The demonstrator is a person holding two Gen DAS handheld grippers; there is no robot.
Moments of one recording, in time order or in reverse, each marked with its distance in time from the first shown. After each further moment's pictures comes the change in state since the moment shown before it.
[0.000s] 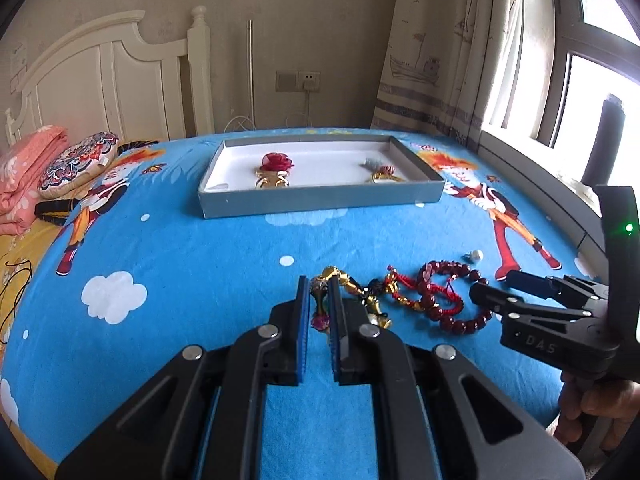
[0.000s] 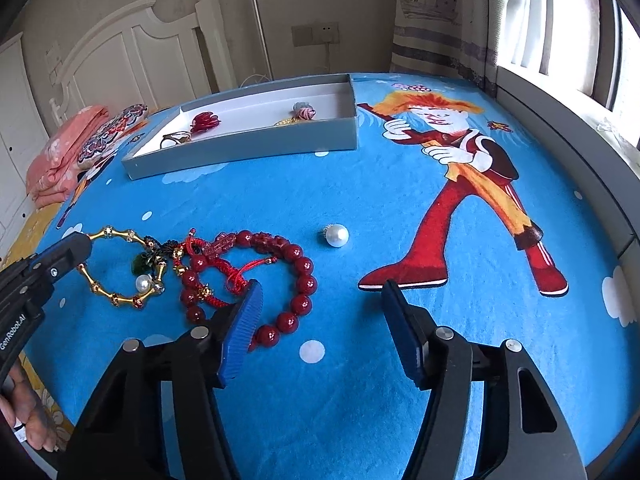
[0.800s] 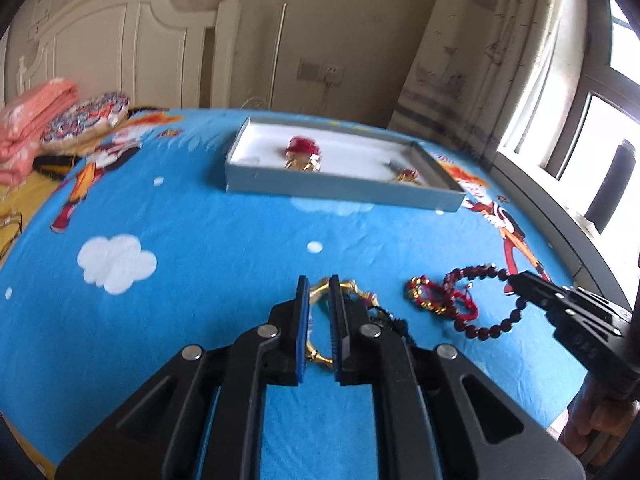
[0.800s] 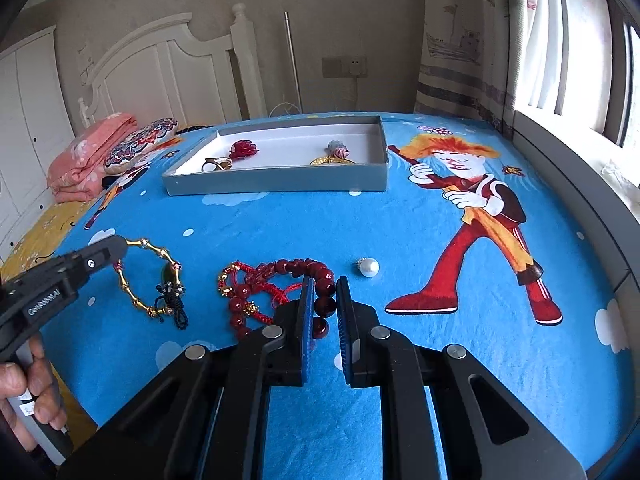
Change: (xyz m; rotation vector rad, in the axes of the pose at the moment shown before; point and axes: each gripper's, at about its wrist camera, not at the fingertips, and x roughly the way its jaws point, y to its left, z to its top) left arm 0.011 0.040 -0.011 -0.157 0.052 -0.034; right arm -0.034 0.014 0.002 -0.073 -0.126 0.066
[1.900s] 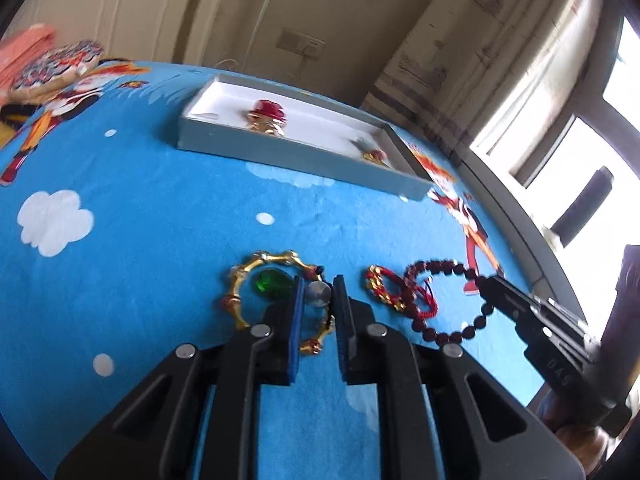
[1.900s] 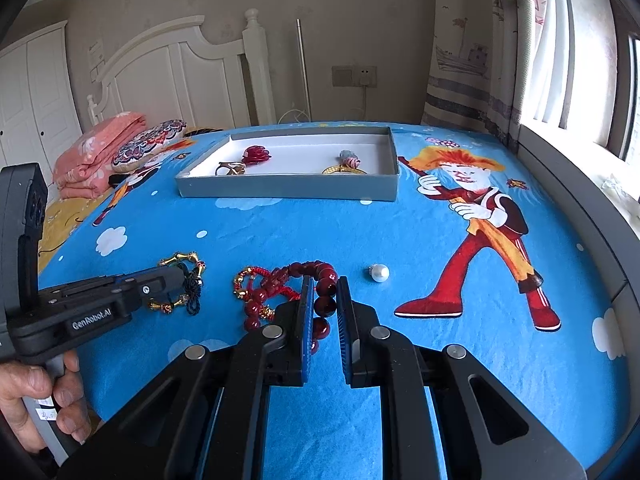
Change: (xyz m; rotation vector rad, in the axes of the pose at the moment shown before) left arm 0.019 -0.001 0.001 -0.111 0.079 -0.150; right arm -0.007 0.008 -0.001 -0.029 -0.021 0.013
